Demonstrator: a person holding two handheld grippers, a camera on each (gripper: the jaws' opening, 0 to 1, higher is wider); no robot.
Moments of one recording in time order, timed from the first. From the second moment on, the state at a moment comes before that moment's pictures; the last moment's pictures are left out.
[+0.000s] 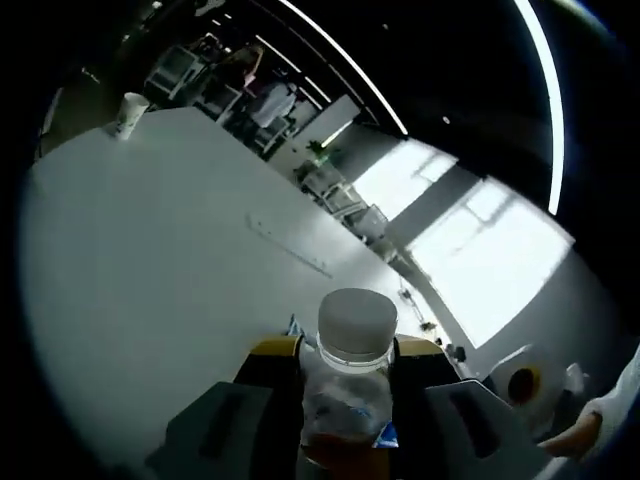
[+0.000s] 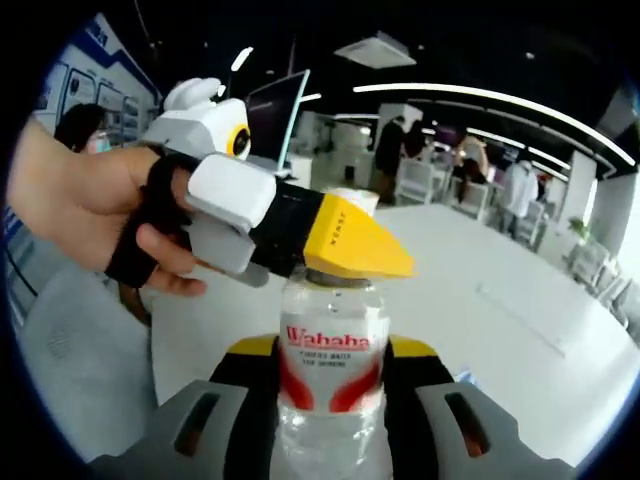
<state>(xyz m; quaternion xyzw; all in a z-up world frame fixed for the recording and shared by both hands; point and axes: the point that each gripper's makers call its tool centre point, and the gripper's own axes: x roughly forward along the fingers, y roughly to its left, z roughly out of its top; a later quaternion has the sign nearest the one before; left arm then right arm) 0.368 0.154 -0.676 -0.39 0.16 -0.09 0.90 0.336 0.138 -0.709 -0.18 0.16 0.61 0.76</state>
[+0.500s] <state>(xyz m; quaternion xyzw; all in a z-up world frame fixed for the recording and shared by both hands) 0.364 0.129 -0.655 -0.28 0.17 -0.21 0.92 0.322 0.124 -0.690 -0.13 0.17 0.68 0.70</state>
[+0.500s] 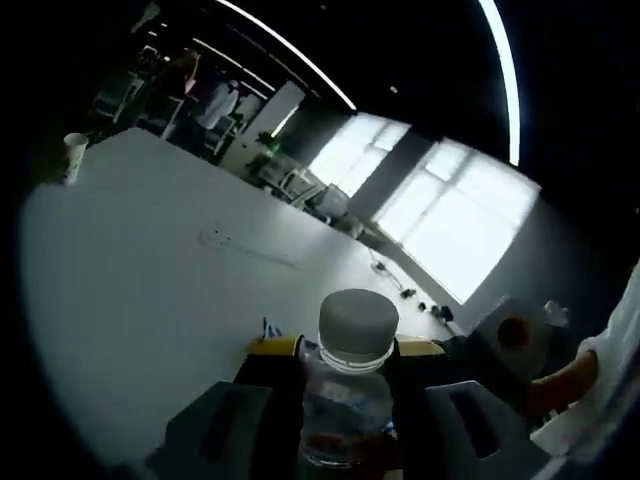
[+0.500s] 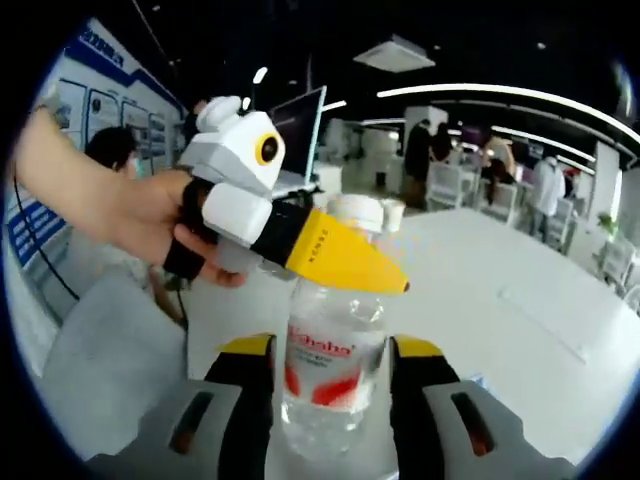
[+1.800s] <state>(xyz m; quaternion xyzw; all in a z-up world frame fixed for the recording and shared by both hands) 0.338 0.085 -0.598 -0.17 0.13 -0.44 0.88 0.293 0.123 -0.690 -0.13 0.16 0.76 0.62</state>
